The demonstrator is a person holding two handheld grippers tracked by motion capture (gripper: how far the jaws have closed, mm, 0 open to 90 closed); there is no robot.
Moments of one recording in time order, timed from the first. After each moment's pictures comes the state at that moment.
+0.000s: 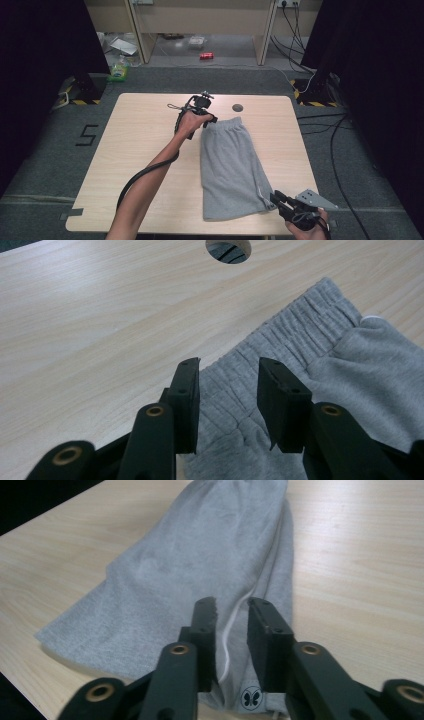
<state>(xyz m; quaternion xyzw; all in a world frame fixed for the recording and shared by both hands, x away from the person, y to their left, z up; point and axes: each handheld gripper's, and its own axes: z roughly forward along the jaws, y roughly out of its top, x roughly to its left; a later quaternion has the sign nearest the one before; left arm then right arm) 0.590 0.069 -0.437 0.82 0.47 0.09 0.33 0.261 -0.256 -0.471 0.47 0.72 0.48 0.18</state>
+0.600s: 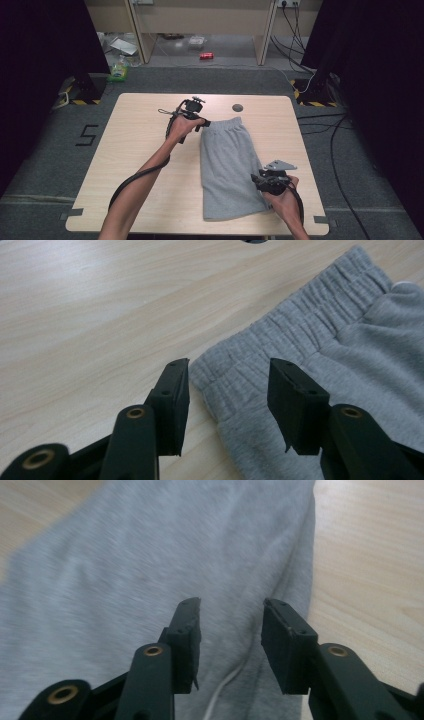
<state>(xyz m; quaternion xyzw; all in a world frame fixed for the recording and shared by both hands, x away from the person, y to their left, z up) 0.578 0.096 -0.452 0.81 0.47 0.10 0.33 0.360 -0.203 -0.489 0.46 0.80 0.35 0.18</state>
